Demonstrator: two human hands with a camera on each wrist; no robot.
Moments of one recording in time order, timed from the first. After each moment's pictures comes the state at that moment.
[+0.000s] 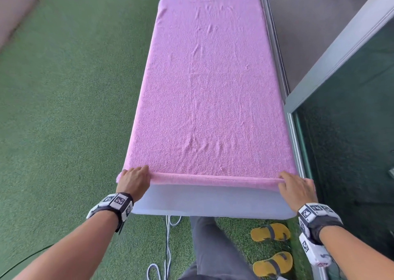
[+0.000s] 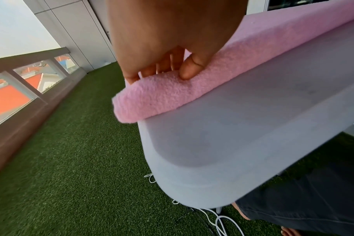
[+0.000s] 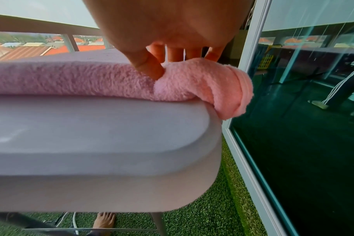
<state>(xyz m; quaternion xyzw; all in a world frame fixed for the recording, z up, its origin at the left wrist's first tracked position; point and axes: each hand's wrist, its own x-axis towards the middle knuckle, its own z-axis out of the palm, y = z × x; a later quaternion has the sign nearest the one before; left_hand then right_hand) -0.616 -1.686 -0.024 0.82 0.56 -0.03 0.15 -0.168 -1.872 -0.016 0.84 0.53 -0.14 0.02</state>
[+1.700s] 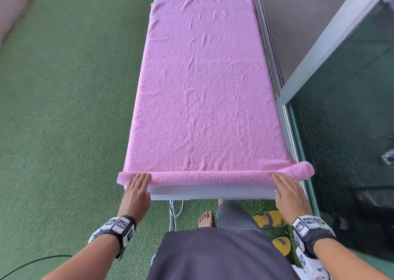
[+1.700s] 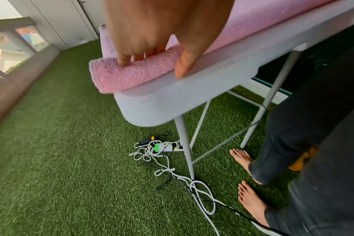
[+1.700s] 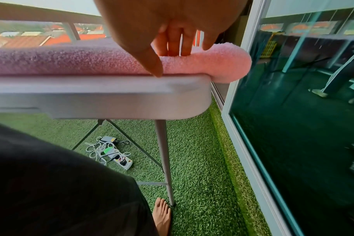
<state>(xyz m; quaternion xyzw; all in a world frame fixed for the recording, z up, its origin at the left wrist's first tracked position) -0.647 -1.780 -0.043 0.84 0.52 0.04 0.15 -0.200 -1.954 -0.034 0.81 0.56 -0.14 -0.02</state>
